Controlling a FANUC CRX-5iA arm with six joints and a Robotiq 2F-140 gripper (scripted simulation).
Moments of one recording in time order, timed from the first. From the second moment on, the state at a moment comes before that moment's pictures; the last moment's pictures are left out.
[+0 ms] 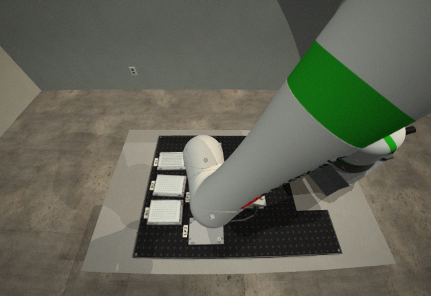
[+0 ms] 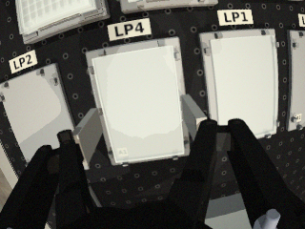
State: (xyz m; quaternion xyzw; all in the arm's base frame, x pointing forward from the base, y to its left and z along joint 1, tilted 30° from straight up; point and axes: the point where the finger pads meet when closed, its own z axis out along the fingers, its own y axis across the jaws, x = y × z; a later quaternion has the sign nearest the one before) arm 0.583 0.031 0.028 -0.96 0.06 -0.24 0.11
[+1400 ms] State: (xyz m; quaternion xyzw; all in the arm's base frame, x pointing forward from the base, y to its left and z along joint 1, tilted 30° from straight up) arm 0.583 0.031 0.028 -0.96 0.06 -0.24 0.11
